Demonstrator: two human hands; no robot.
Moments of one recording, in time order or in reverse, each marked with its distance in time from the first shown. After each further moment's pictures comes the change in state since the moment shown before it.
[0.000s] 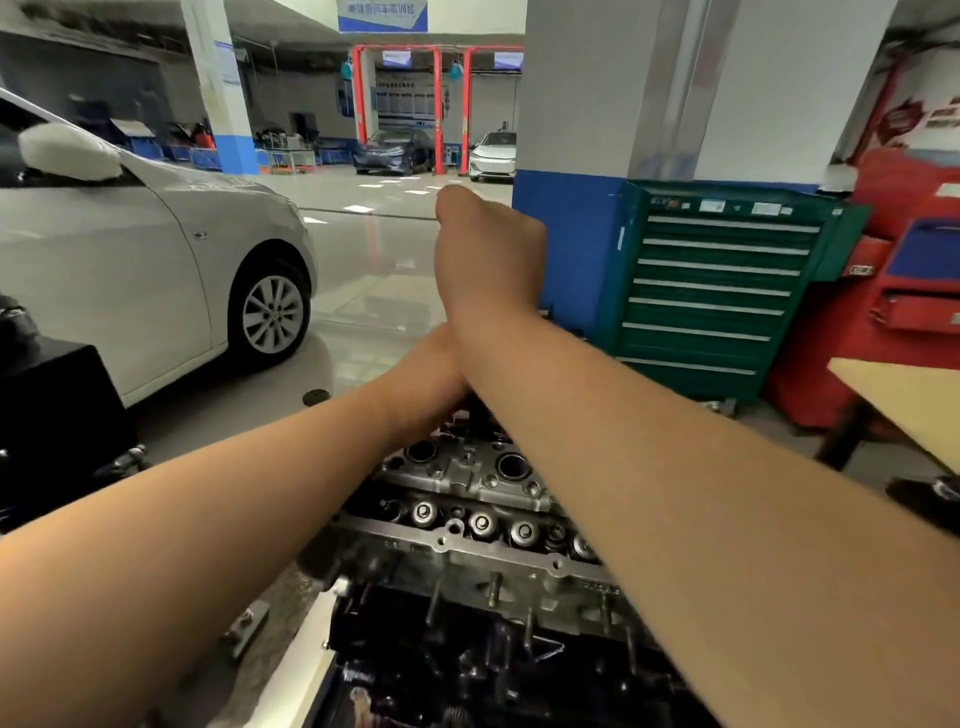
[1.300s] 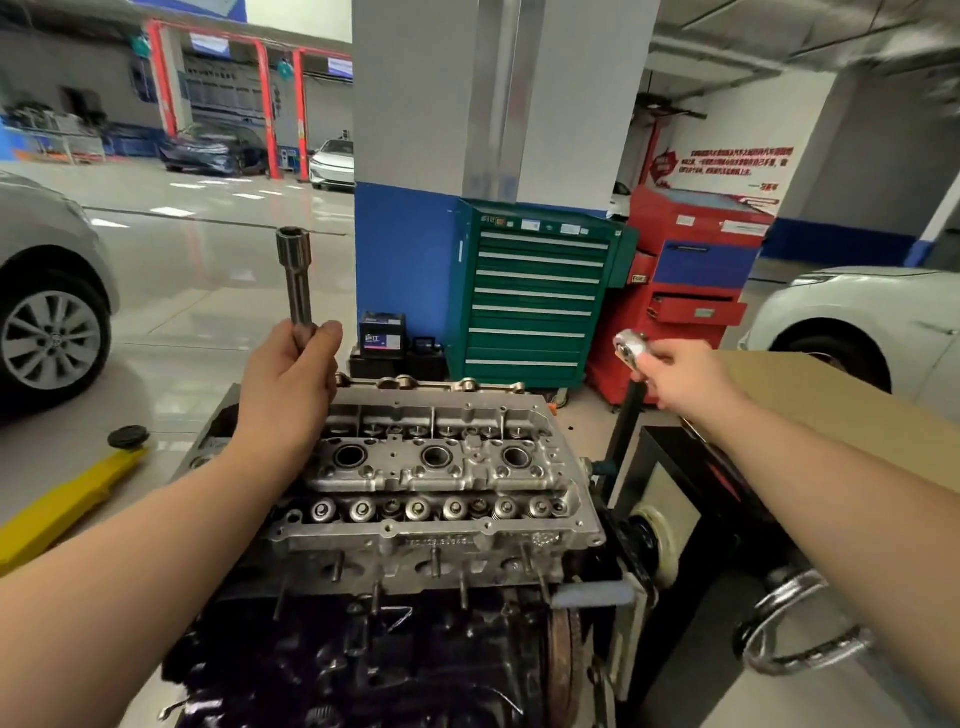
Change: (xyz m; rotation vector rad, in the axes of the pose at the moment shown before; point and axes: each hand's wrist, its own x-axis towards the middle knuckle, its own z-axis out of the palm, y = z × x) left_hand -0.005 -0.015 0.043 -0.220 0.446 0.165; right_hand 0.008 0.083 -0.371 -0.793 0.191 0.130
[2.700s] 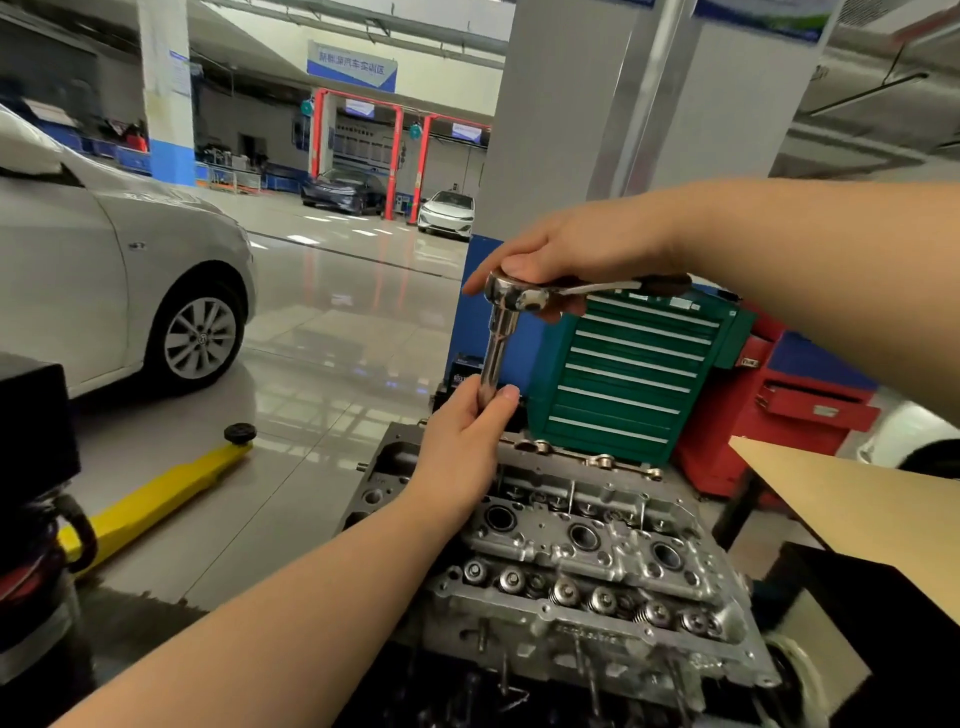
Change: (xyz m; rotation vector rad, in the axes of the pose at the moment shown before) left_hand -0.002 0.008 -0.013 -0.096 -0.169 -0.125; right_hand -0.032 -0.358 0.062 -0.487 -0.889 -0.819
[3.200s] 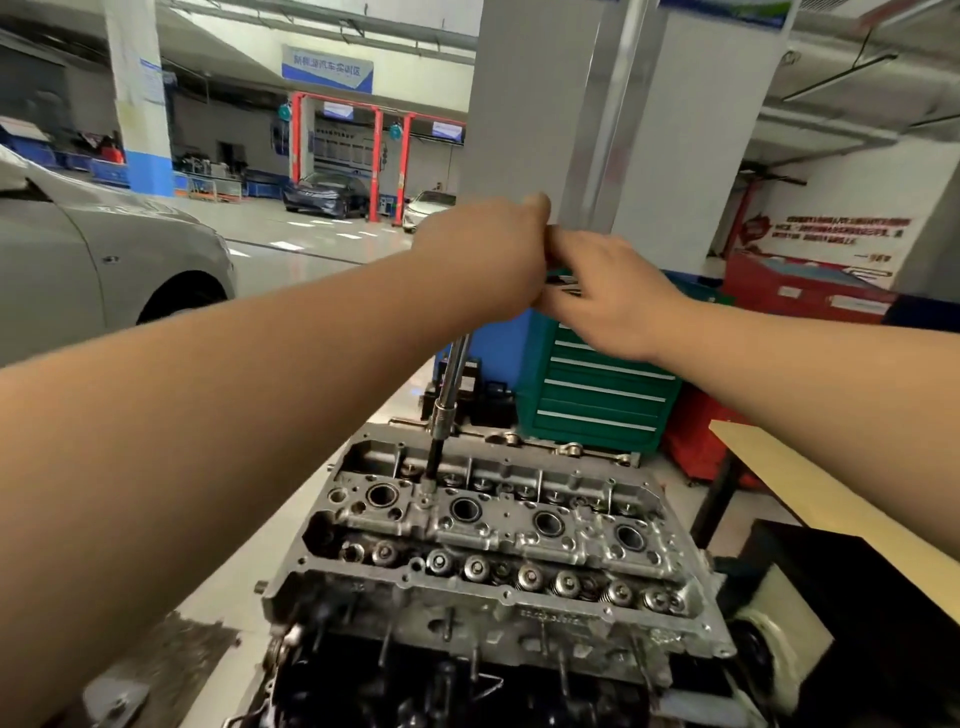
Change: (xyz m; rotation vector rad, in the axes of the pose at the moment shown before) left_hand 0.072 0.172 0.035 1.405 -0.078 0.431; right_hand -0.036 0.070 0.057 -0.218 0.753 -0.084
